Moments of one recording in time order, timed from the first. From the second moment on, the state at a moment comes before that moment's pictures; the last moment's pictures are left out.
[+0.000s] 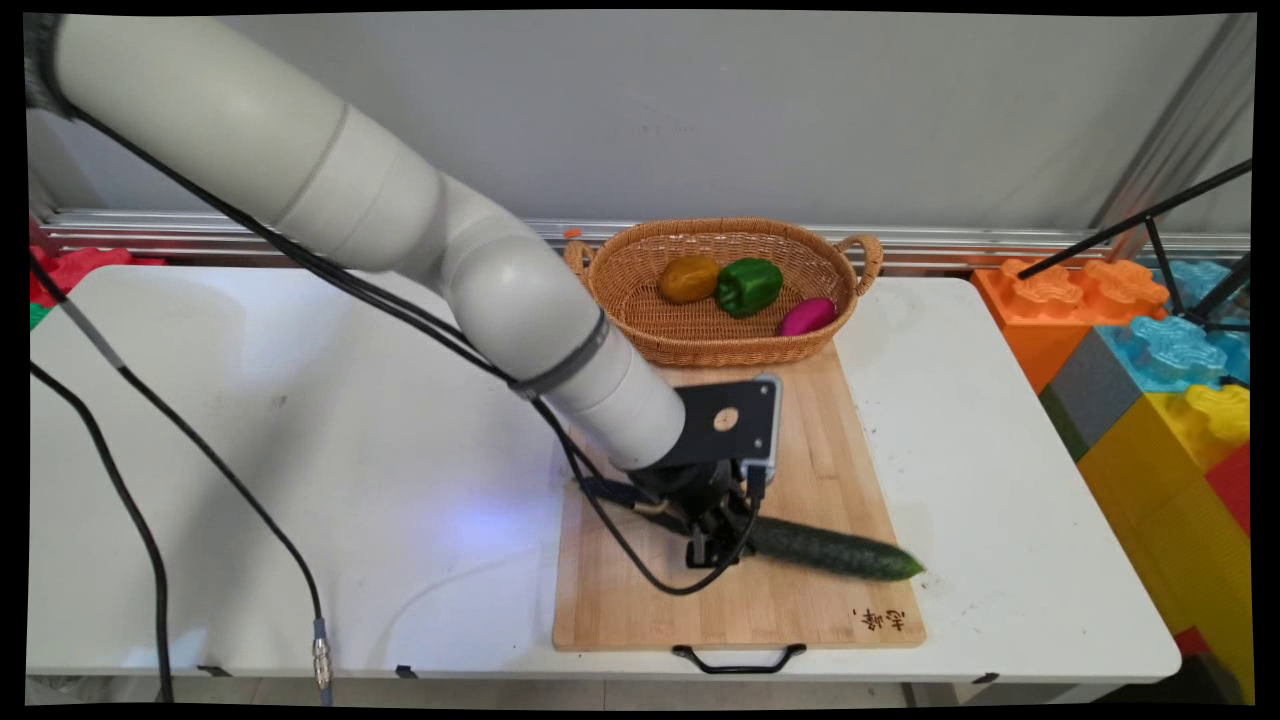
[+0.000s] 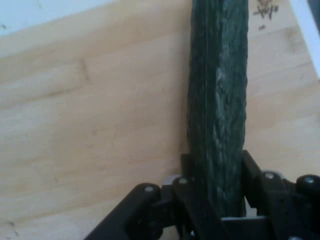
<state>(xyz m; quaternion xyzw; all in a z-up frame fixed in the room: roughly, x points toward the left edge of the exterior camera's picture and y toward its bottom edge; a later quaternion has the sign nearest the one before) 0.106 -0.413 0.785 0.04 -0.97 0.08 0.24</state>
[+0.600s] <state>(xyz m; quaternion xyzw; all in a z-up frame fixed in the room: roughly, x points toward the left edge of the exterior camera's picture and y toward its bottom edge) 0.120 -0.463 0.889 0.01 -0.95 0.14 0.29</state>
